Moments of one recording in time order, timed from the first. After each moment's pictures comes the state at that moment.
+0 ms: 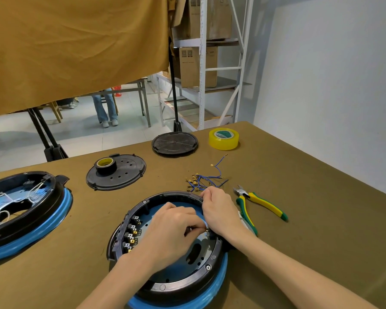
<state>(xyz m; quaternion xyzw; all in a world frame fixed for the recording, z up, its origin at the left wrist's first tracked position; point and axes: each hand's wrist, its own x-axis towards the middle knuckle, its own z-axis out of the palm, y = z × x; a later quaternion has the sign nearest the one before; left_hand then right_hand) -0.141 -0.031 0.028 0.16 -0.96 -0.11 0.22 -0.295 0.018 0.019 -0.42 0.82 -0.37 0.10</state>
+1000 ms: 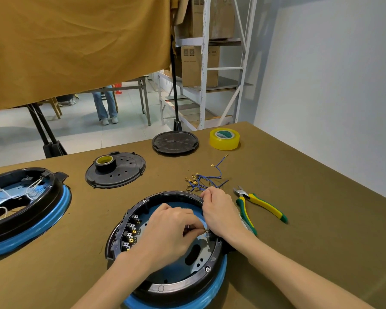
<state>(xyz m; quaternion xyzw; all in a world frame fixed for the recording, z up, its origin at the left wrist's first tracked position) -0.138 -0.032 0.025 0.17 -0.95 -0.10 0.24 -0.295 0.020 0.019 -0.43 0.82 -0.37 0.09</state>
